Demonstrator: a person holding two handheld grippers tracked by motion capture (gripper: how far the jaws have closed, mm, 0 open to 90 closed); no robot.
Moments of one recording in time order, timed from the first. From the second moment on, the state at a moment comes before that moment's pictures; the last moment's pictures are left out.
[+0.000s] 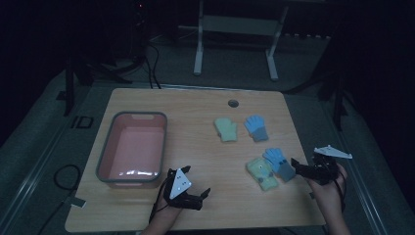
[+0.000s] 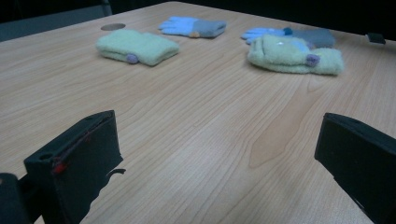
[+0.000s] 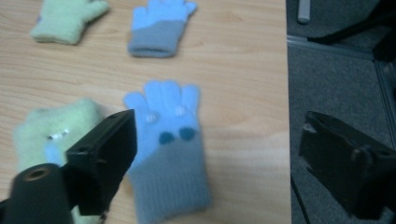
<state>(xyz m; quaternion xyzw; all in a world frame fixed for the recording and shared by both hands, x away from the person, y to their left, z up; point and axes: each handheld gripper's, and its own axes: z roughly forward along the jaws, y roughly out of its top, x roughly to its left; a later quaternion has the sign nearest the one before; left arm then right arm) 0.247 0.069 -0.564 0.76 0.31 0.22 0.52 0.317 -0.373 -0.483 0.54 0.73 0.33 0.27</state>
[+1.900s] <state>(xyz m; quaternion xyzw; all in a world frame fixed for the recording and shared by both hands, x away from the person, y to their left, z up) 0.247 0.071 -0.564 0.76 0.31 0.22 0.53 0.409 -0.261 -0.452 0.45 0.79 0.37 0.20</state>
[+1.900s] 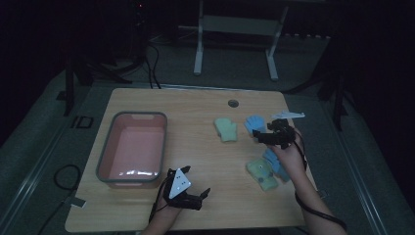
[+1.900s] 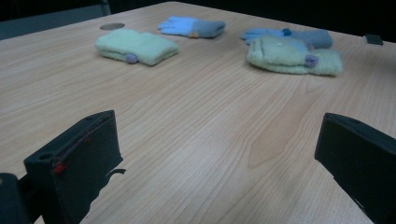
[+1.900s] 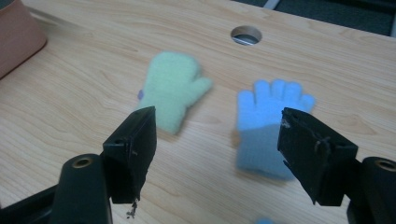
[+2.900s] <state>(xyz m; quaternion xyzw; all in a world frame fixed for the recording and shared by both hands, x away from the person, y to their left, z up) 0.246 0.069 -0.564 0.76 0.30 0.22 0.53 0.453 -0.206 -0.487 0.41 0.82 0.35 0.18</state>
